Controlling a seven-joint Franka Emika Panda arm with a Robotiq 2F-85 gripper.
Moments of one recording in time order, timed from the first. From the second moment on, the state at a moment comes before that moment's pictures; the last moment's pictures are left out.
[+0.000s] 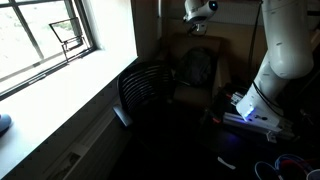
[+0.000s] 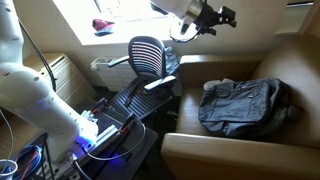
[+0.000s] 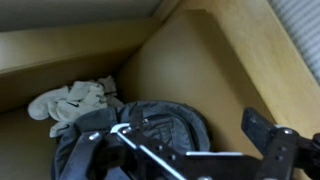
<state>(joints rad) 0.17 0.51 -0.66 -1.87 1.87 3.19 0.95</state>
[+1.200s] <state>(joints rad) 0.26 0.14 -0.36 -2.14 1.93 2.97 0.66</state>
